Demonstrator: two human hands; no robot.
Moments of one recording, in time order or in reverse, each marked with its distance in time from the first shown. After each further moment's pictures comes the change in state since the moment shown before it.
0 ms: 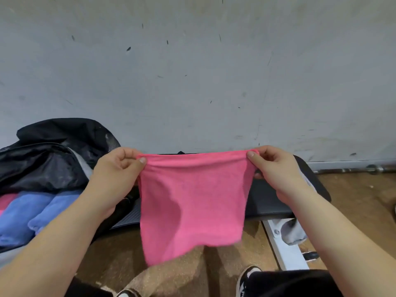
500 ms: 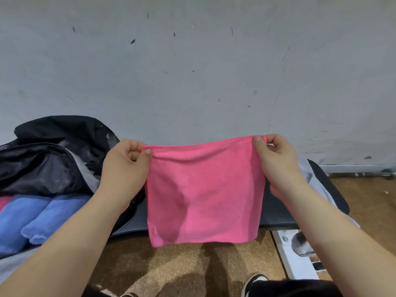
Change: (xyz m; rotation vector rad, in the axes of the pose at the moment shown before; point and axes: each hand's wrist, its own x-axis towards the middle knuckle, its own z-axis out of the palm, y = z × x) left_hand 0.031 -0.001 0.023 0.097 0.187 0.052; right_hand 0.032 -0.010 0.041 0.144 0.135 -0.021
